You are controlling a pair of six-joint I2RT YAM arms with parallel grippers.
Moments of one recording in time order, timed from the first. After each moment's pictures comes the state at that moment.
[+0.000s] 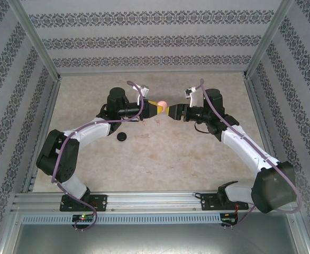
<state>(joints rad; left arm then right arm) -0.43 1.65 1.02 0.48 0.90 -0.47 0.33 1.28 0.94 -0.12 -0.71 0.50</state>
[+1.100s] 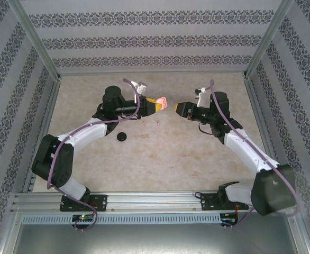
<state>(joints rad) -0.43 1.58 1.02 0.51 0.92 -0.51 0.27 1.23 0.84 0.01 -0.68 0.63</state>
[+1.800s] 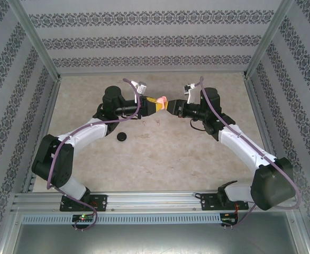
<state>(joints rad) -0.43 1.58 1.02 0.53 0.92 -0.52 0.36 1.31 0.94 0.02 -0.64 0.62</state>
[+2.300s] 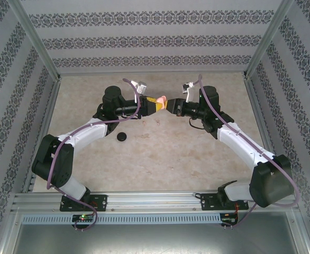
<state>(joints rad) -0.43 1.58 1.02 0.53 0.92 -0.52 0.36 1.34 0.97 0.03 -0.67 0.62</state>
